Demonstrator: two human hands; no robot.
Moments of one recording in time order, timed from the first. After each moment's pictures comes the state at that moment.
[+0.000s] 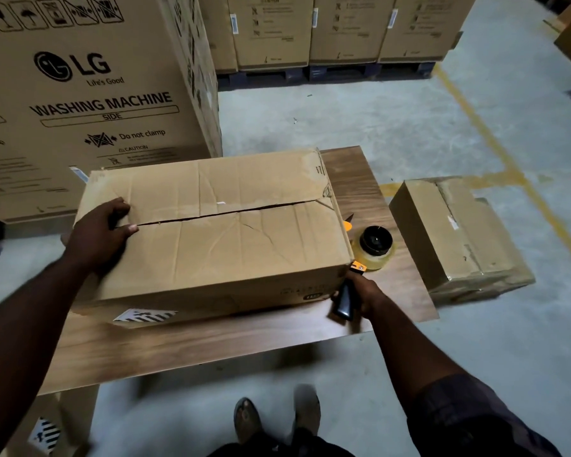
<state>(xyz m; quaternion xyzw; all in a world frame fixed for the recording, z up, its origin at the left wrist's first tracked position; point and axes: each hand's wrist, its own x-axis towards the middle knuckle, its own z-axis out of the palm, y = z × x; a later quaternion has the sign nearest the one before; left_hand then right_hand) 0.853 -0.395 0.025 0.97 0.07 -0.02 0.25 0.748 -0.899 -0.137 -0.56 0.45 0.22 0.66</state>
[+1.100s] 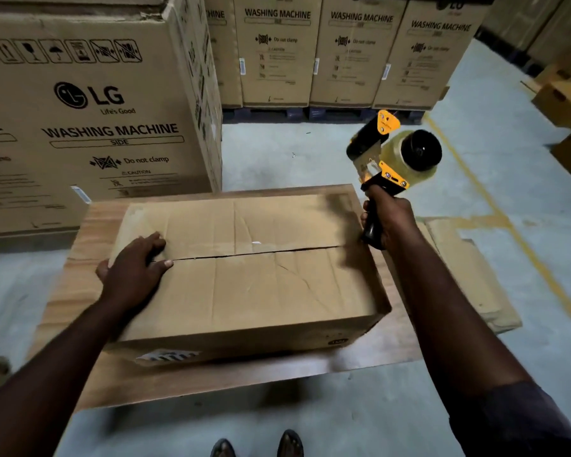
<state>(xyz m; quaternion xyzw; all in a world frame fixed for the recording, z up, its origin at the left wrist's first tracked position) 0.814 -0.464 0.018 0.97 0.05 0.01 0.23 0.854 -0.918 0.105 -0.60 0.30 -0.04 0.74</state>
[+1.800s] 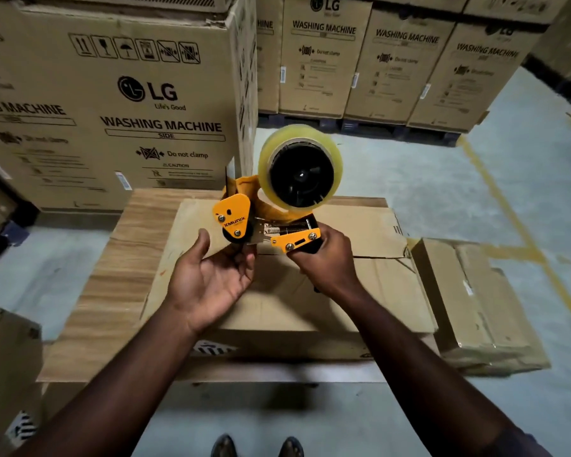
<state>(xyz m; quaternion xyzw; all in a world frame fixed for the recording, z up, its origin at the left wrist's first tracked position) 0.740 -0.553 0.107 0.21 0.20 -0.18 0.94 0.773 -0.752 0.112 -0.82 -0.03 -0.02 0.57</state>
